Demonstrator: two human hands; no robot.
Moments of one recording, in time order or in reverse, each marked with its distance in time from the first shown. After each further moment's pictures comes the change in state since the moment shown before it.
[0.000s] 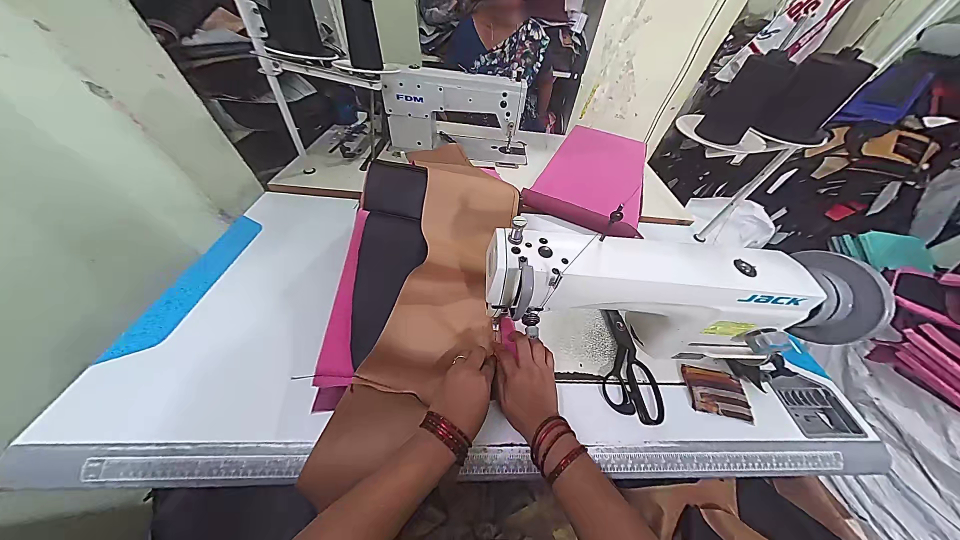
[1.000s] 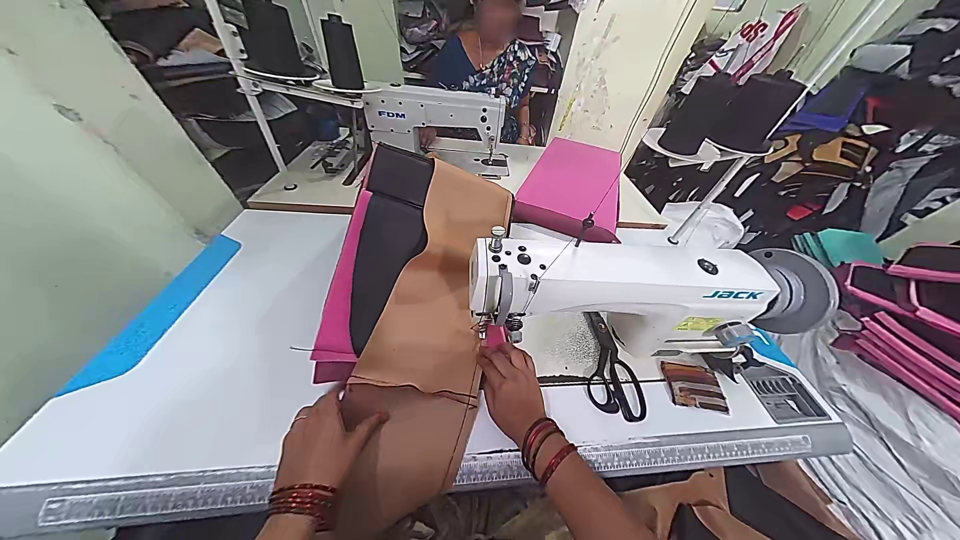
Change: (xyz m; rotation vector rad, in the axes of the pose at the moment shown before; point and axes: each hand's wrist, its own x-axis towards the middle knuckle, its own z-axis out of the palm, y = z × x) left_hand -0.075 -0.101 -0.050 -0.099 0.109 -0.602; right_hand -0.004 0.007 0.002 0.071 -0.007 -0.139
